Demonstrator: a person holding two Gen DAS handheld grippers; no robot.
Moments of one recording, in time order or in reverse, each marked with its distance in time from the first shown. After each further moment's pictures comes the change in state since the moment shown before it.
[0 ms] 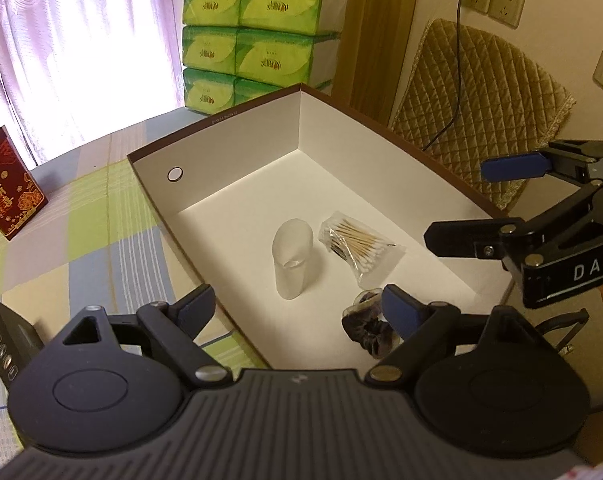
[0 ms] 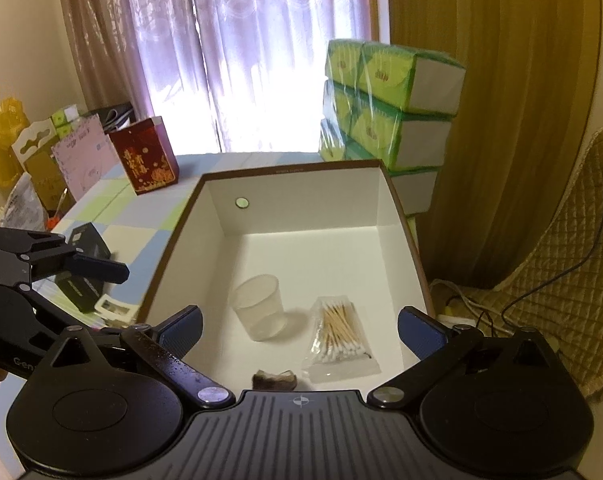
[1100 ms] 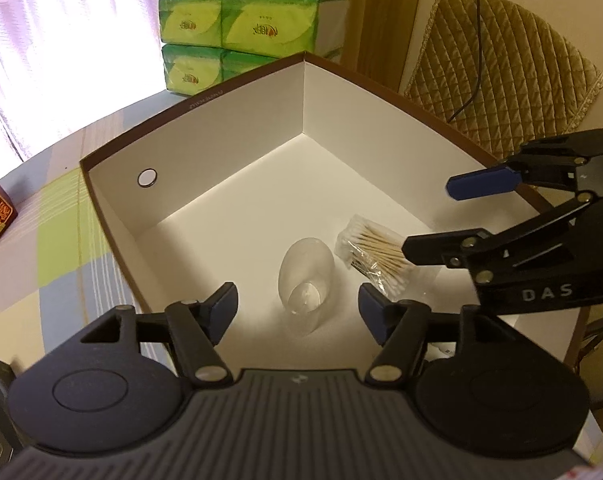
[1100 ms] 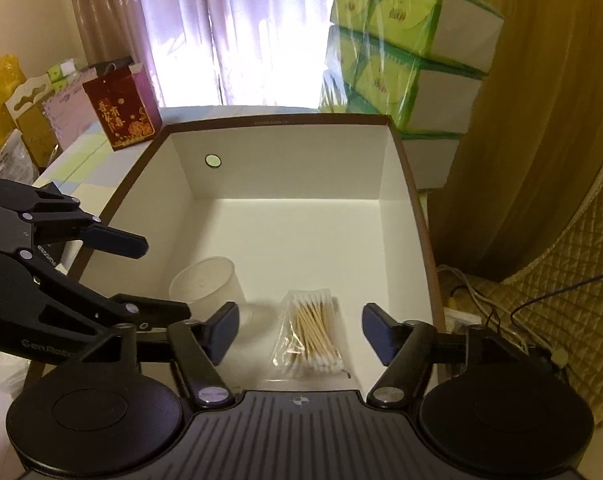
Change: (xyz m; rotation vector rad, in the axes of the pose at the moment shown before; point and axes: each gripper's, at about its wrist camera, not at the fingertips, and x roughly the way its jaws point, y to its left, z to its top) left arm 0.083 0.007 0.029 0.036 0.080 0.007; right arm 0.082 -0.036 0.005 -0.065 0.128 0.012
